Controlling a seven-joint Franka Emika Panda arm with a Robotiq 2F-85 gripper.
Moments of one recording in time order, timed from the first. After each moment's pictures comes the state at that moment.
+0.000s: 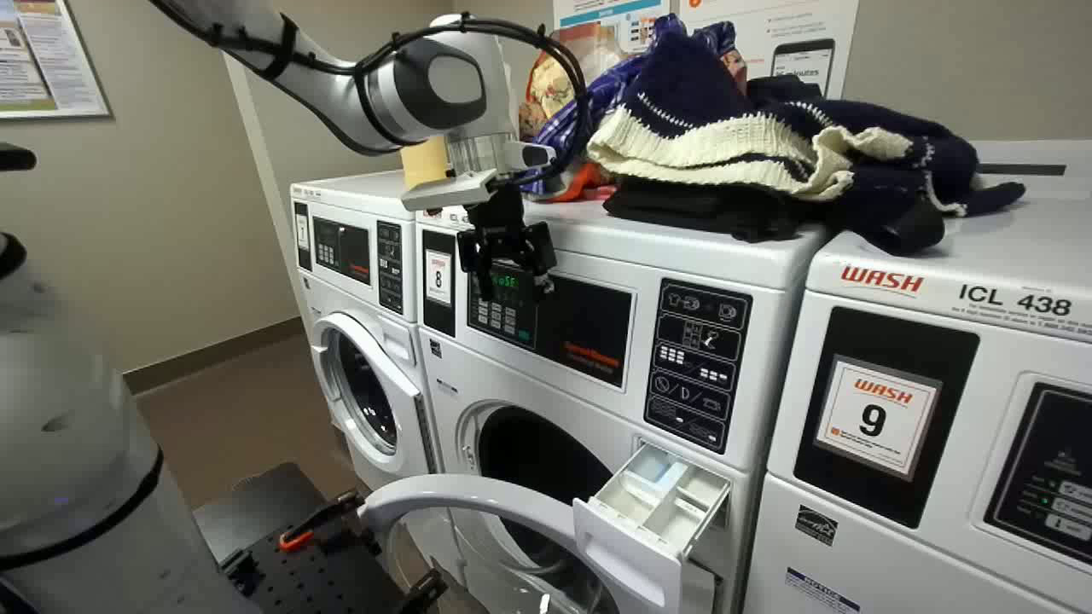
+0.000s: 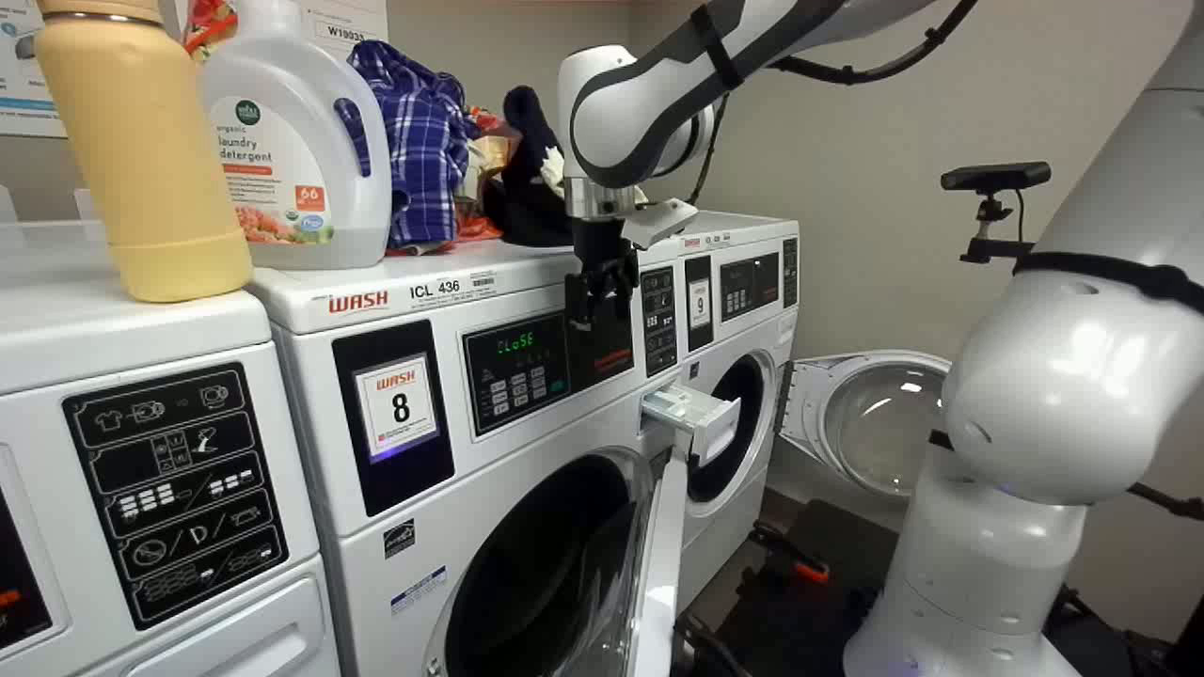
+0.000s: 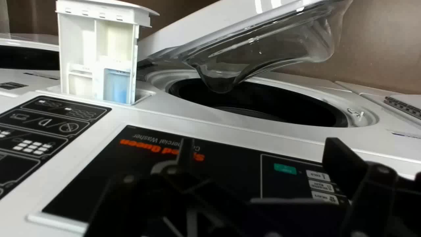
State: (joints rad) arm -0.02 -0.26 0.00 -2.42 -0.19 2.15 -0.05
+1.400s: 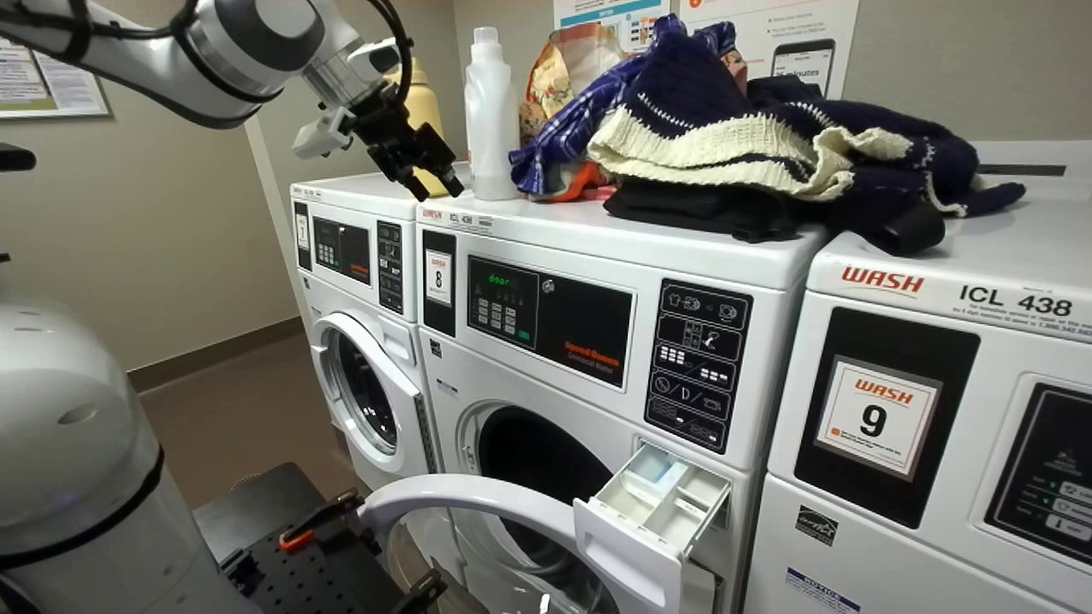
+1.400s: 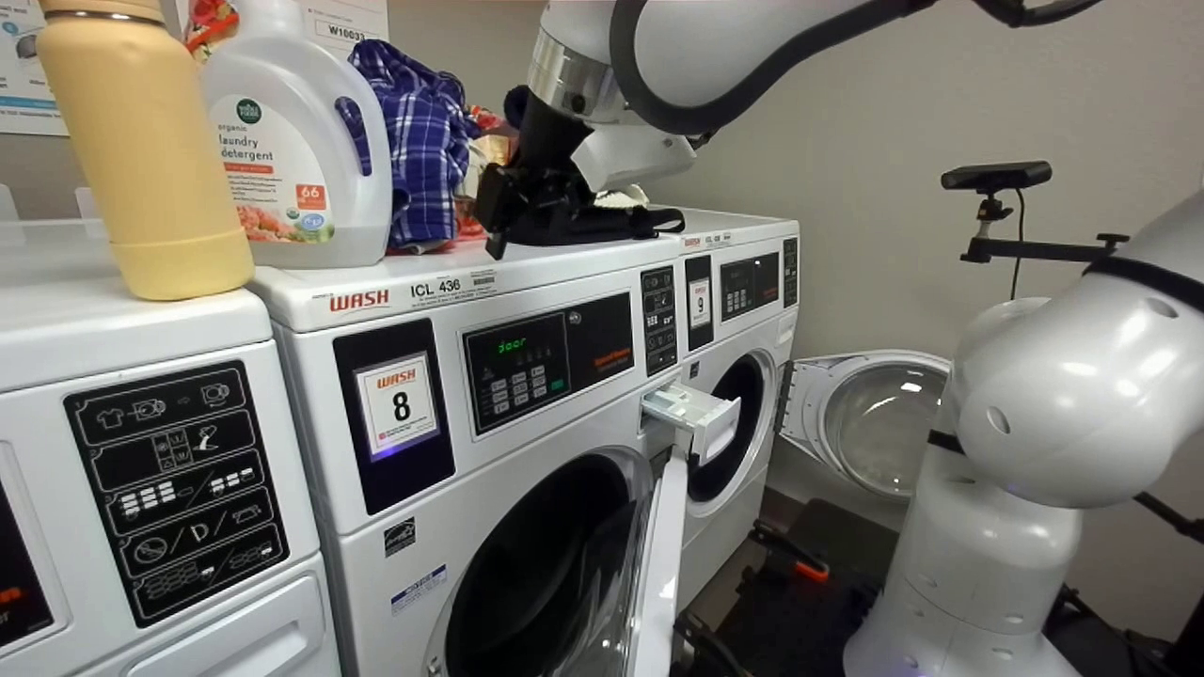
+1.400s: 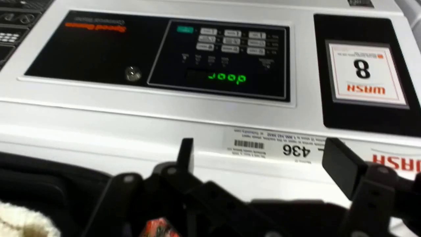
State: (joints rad) arm 0.04 -0.64 0.27 -2.56 -0.20 2.43 0.38
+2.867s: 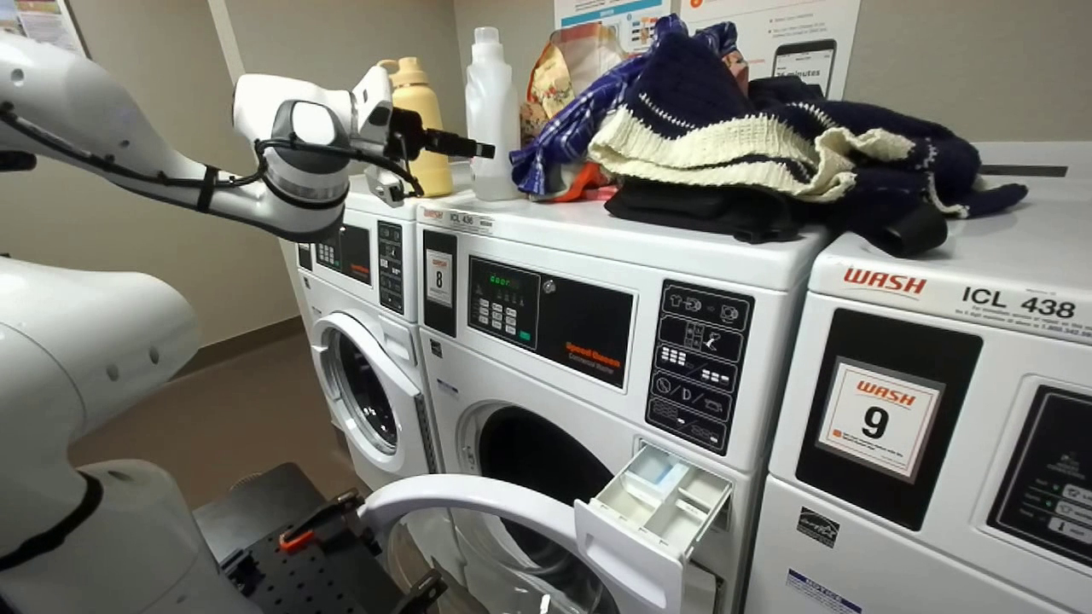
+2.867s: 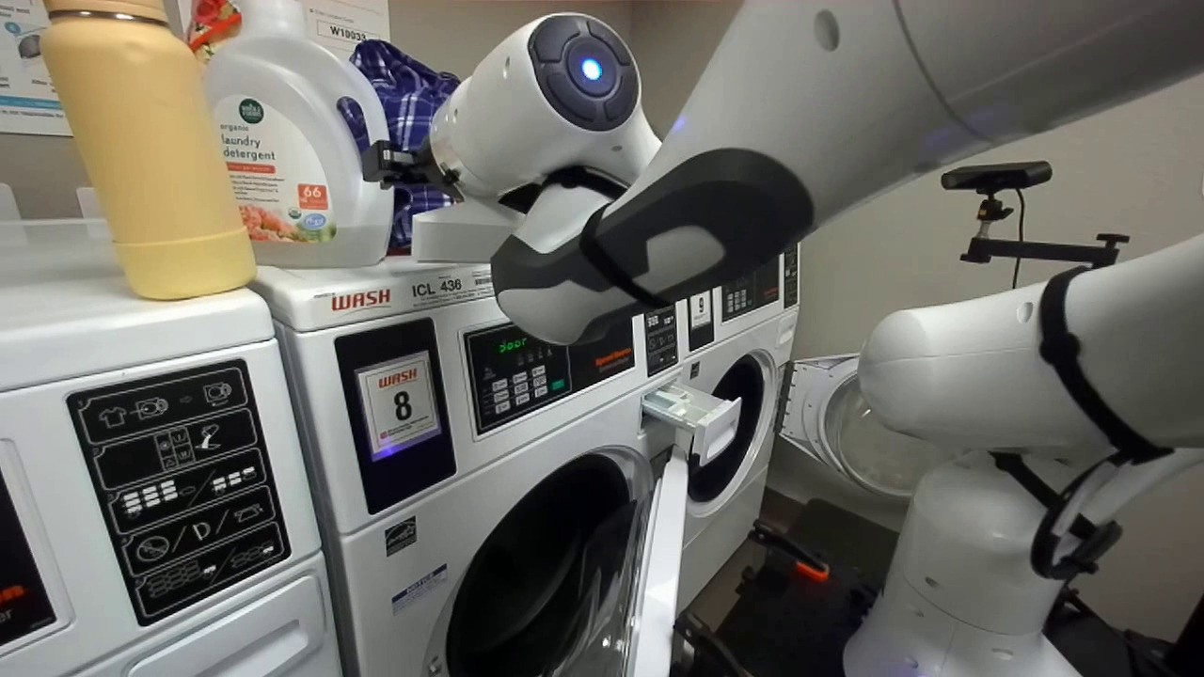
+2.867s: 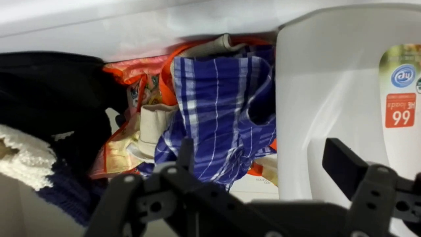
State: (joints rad) arm -0.98 -0.97 1.24 -2.58 0.09 3.32 0.90
